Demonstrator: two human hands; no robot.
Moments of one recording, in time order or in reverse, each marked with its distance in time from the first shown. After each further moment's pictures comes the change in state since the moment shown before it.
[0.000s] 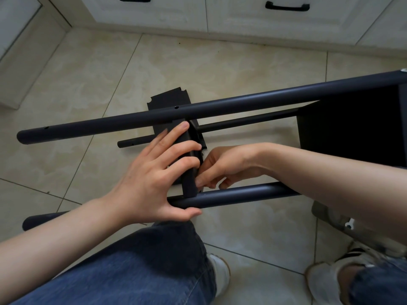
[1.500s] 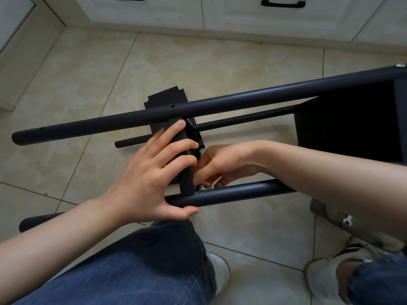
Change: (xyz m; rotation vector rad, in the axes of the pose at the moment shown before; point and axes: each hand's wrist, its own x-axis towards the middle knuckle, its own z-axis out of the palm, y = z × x) left_hand 0.000 -0.001 0.000 0.032 -0.010 0.012; right_hand 0.001 -0.004 0.004 0.065 -0.005 -0.004
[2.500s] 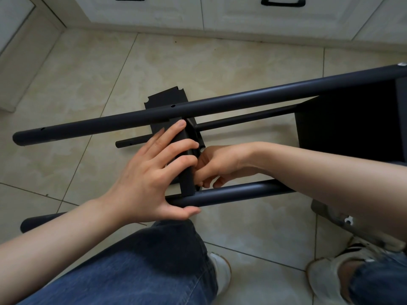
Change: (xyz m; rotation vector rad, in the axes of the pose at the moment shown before) left_hand 0.000 -0.002 0.001 0.015 0.007 0.009; right_hand 0.004 0.000 0.003 -0.048 0.030 -0.046
